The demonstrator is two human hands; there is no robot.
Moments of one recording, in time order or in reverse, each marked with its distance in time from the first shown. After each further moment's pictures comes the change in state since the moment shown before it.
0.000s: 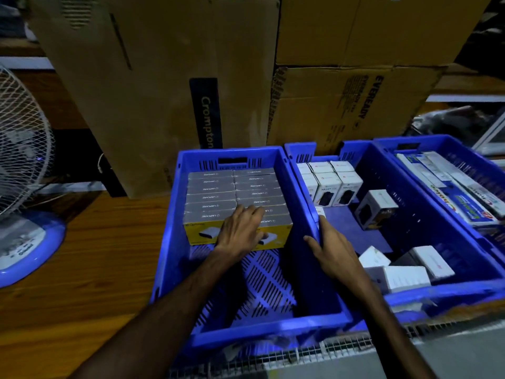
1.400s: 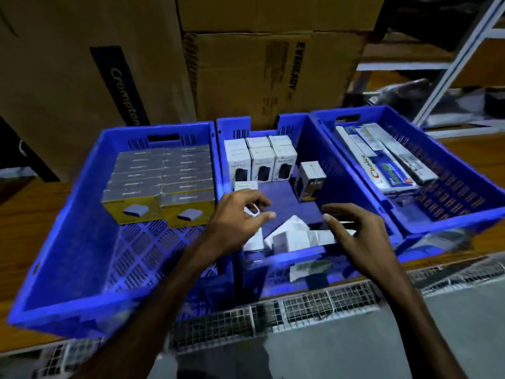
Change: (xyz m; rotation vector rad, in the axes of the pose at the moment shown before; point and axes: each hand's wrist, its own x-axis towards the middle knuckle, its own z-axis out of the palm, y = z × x) left_hand -0.011 0.199 -0.019 -0.759 0.147 0.063; right_hand -0.071 0.167 -0.140 0.338 0.269 -0.183
